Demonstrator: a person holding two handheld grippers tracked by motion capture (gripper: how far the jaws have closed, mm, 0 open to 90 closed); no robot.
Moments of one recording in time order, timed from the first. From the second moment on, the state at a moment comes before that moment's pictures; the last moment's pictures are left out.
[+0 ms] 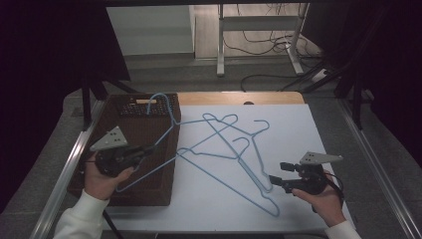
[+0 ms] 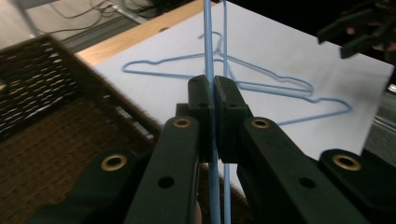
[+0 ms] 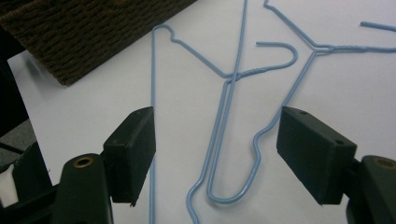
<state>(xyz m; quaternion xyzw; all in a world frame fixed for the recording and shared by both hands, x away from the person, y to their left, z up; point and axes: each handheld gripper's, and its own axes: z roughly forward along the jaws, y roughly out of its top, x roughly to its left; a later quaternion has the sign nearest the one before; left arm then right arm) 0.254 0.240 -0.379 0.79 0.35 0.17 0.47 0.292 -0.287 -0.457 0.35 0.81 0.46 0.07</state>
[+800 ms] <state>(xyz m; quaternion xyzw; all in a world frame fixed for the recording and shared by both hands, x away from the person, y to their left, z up) 0.263 0.333 -0.393 0.72 0.47 0.23 0.47 0.293 -0.283 -0.464 0.35 0.82 0.44 0.07</state>
